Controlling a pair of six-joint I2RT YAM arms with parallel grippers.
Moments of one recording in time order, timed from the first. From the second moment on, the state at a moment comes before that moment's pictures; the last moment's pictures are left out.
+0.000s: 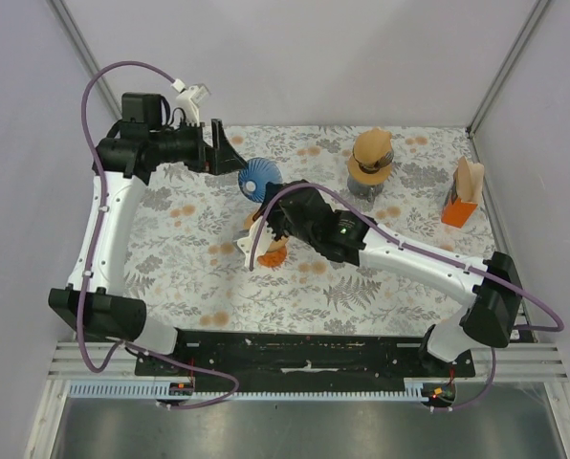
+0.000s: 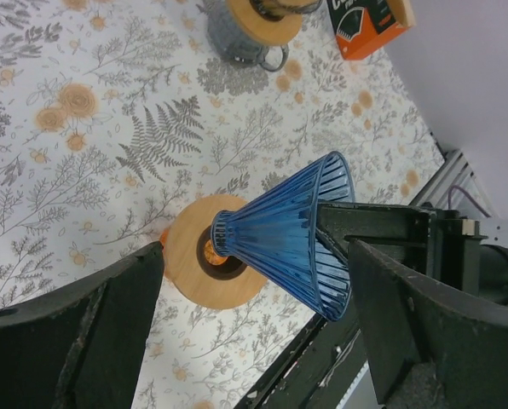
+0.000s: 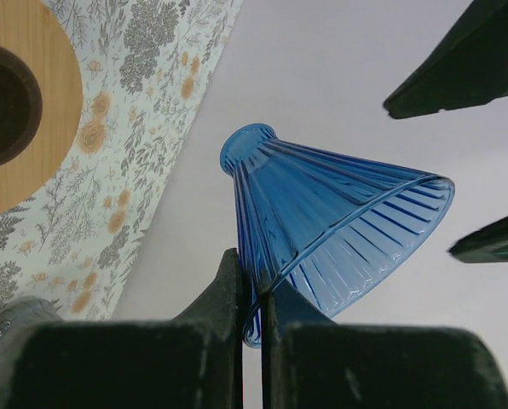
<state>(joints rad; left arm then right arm) -0.12 1.48 1.78 -0.93 0.76 -0.07 1.02 1.55 1.38 -0.25 0.23 -1.62</state>
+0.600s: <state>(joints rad) -0.25 1.58 1.74 -0.96 0.58 0.05 1.00 1.53 1.36 -0.24 0.16 -1.53</state>
